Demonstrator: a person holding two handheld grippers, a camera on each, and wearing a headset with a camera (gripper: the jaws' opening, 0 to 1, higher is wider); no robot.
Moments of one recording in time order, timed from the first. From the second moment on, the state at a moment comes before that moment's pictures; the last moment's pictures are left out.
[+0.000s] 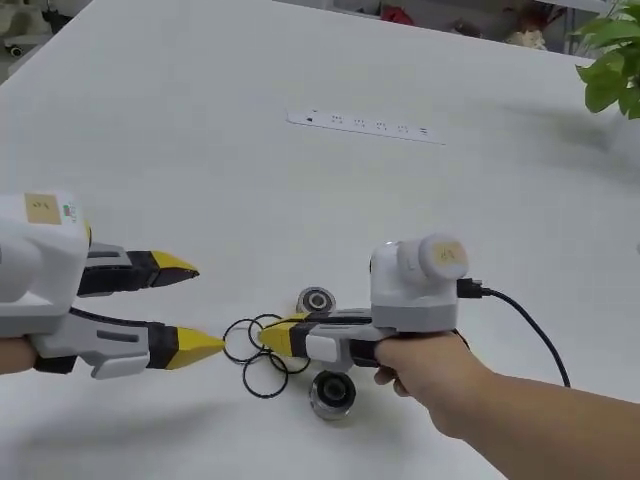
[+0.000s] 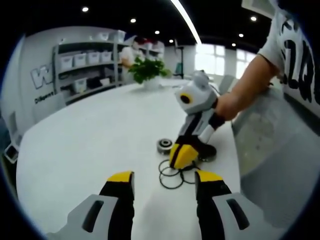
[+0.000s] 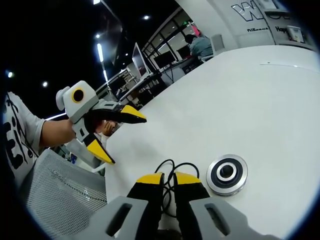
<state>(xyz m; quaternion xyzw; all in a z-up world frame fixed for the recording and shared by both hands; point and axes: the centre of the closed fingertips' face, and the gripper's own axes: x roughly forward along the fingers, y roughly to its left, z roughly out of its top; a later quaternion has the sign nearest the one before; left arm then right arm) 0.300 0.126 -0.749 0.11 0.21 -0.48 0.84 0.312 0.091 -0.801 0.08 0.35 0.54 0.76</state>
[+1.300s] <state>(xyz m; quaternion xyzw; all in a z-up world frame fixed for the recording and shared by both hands) 0.299 0.112 -0.720 0.12 0.19 -0.49 0.84 0.325 0.065 -0.745 0.09 0.29 0.53 0.79</state>
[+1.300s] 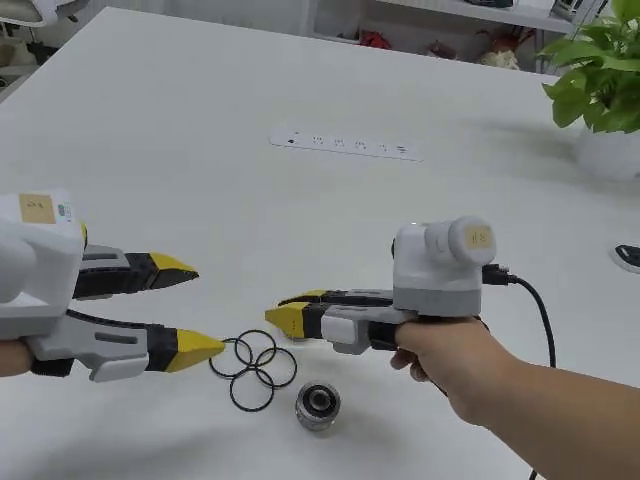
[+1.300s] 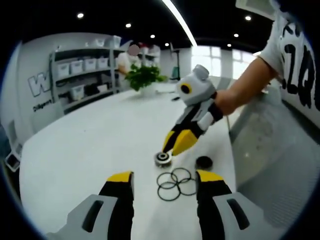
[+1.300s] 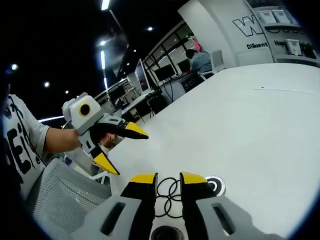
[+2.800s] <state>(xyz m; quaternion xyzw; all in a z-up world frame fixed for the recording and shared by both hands) 0.290 0.114 -0.704 0.12 0.18 -0.49 0.84 0.306 -0.003 -0.713 -0.02 0.23 0.52 0.82</state>
